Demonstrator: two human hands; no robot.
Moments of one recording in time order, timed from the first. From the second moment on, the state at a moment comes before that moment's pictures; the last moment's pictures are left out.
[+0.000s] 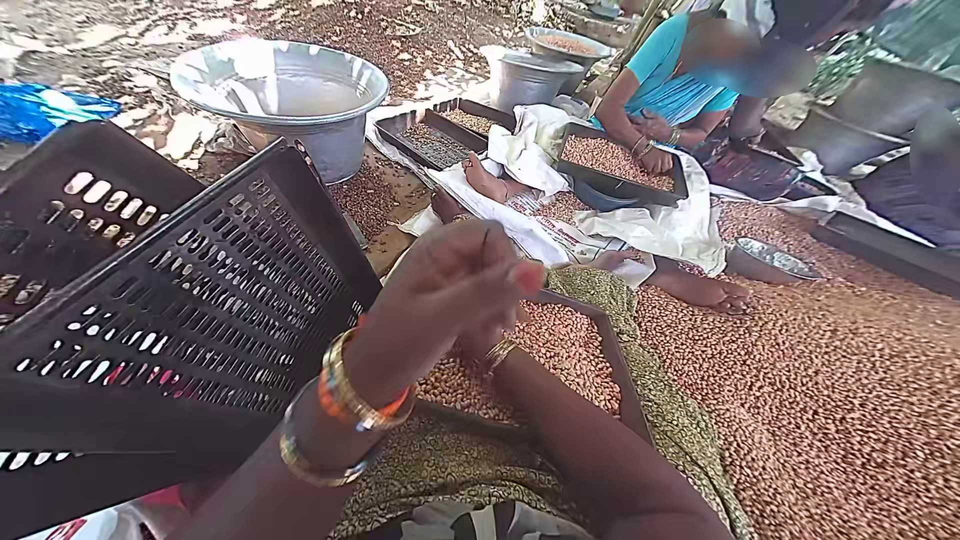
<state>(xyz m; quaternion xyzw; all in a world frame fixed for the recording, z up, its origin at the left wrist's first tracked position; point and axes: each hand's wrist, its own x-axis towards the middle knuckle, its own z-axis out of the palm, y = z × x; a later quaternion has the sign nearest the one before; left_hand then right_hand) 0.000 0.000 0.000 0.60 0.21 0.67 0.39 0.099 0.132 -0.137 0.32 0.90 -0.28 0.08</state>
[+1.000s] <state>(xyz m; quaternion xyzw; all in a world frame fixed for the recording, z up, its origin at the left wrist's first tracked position) -0.095 0.192 -0.175 0.33 0.73 0.44 0.41 0.091 0.196 -0.190 0.19 0.96 -0.21 0.05</state>
